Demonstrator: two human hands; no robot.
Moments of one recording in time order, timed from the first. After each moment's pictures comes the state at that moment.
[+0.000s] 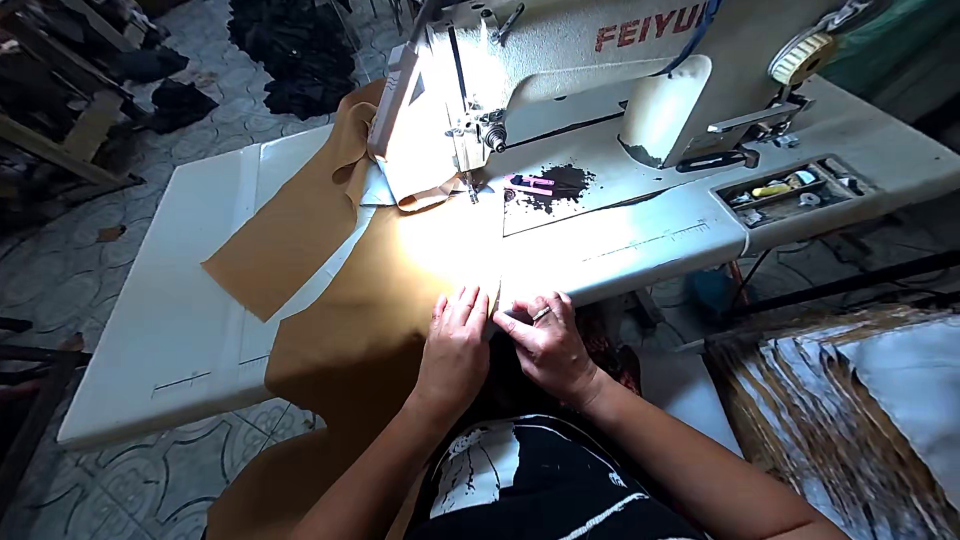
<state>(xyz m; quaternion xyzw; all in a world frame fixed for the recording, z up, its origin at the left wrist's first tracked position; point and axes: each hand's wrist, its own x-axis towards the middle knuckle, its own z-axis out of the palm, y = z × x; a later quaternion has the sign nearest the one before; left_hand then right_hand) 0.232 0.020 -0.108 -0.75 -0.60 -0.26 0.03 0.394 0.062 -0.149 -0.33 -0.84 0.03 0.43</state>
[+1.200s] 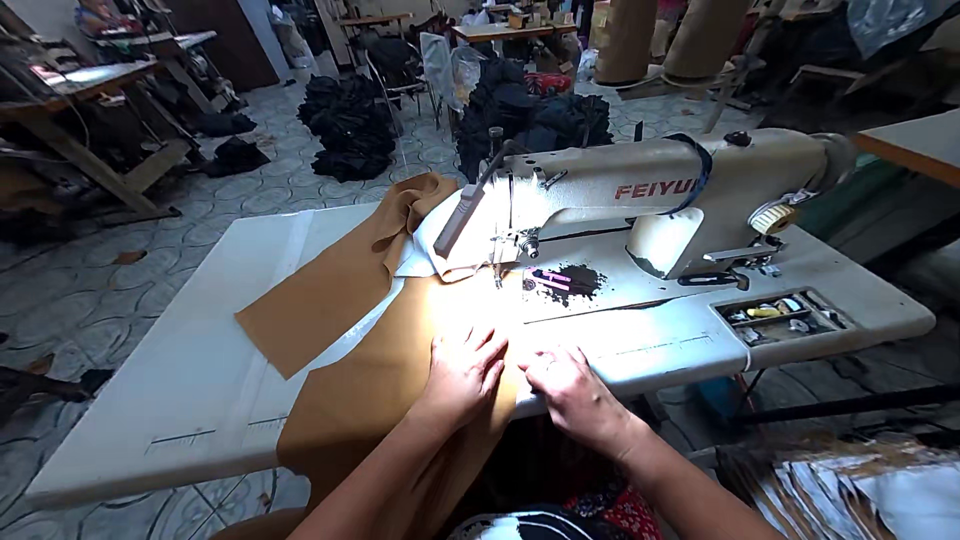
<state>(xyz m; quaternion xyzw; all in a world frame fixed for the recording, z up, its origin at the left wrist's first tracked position) 0.196 0.081 -0.086 -0.77 -0.61 -0.20 -0.06 0.410 0.120 -0.109 -0.25 -0.92 0.01 0.30</state>
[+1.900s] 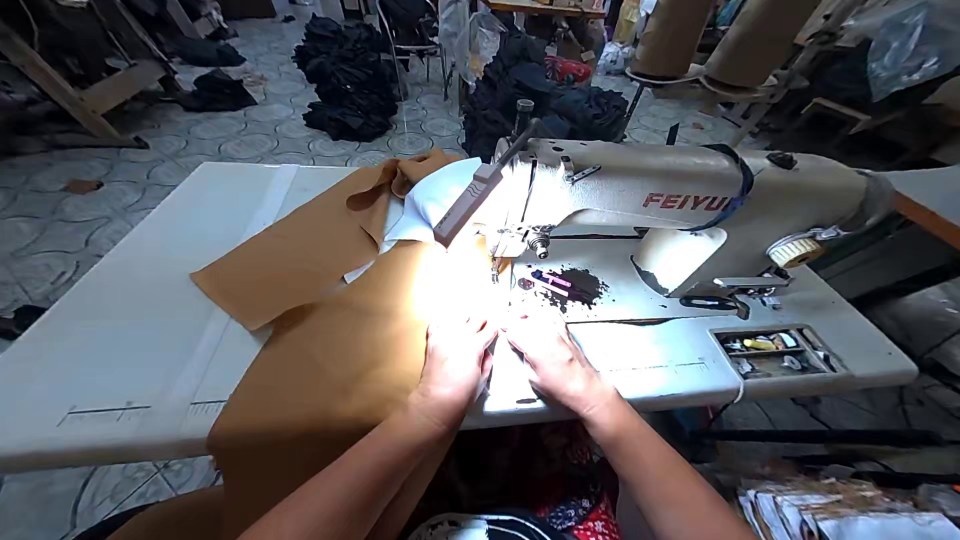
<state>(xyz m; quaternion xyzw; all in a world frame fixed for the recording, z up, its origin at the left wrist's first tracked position) 0.219 0.100 -0.088 -0.72 -0.65 -0.26 -0.01 0.389 0.178 -0.101 -0.24 -0.93 0.02 0.27</state>
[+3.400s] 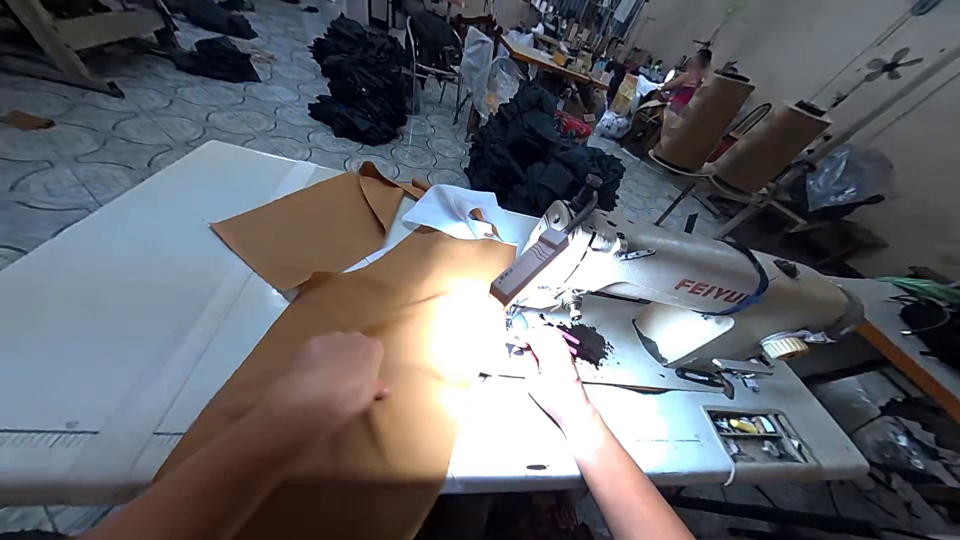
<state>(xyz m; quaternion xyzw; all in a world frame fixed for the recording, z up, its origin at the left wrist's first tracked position) 0.112 0.092 0.021 -0.55 -0.78 0.20 -0.22 0.360 0.217 -0.089 -0.38 -0.87 0.12 0.27</state>
